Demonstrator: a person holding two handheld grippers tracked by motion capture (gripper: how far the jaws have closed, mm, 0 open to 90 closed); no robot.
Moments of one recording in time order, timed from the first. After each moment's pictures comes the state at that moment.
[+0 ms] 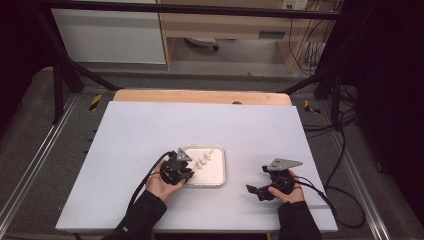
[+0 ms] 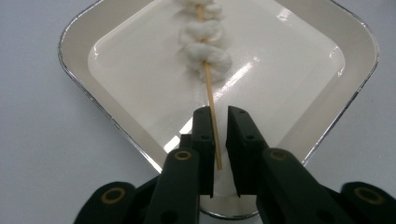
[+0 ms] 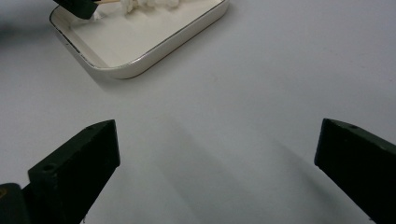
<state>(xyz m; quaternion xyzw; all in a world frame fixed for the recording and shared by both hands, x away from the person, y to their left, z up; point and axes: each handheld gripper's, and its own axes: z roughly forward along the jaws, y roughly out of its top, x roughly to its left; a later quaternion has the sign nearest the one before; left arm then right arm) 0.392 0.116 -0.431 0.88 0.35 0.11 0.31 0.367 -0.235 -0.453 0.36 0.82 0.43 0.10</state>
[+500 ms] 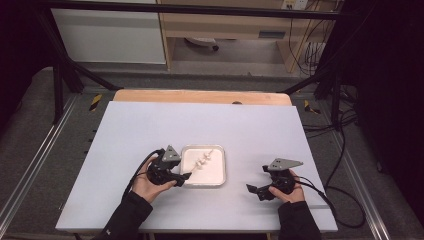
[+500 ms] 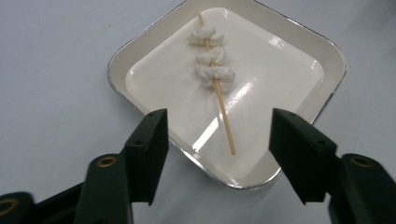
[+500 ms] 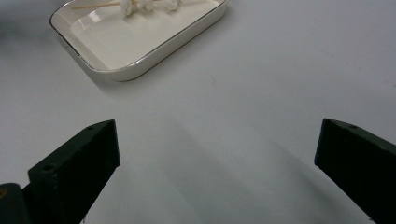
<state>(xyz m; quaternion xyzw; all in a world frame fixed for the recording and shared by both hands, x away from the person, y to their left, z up) 0.381 0.147 -0.410 0.87 0.32 0.13 0.35 0.367 -0.236 -0.452 0.36 0.82 0.43 0.11</state>
